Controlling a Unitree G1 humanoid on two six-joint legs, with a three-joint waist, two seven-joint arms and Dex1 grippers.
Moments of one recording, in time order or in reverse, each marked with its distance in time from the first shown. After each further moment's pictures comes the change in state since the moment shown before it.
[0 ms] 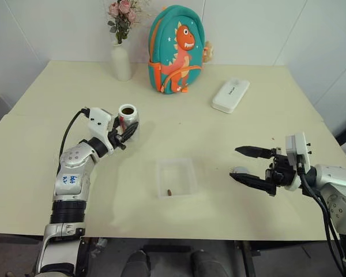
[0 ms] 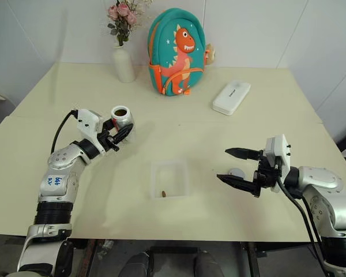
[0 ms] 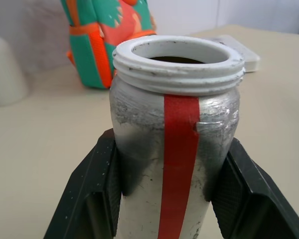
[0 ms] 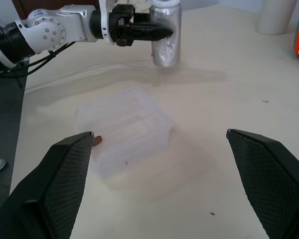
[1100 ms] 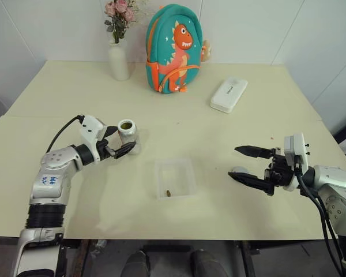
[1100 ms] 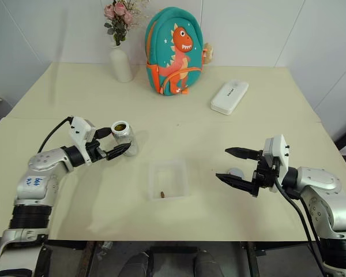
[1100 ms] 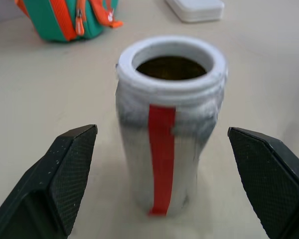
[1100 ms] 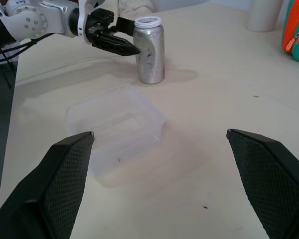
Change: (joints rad) left arm 0.085 0.203 -0.018 -0.064 -0.048 0.116 -0.159; right arm 0.009 0.005 0.001 -0.007 -0.009 -0.002 -0.023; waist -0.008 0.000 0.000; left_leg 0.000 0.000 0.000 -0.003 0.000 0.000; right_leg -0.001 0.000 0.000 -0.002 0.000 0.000
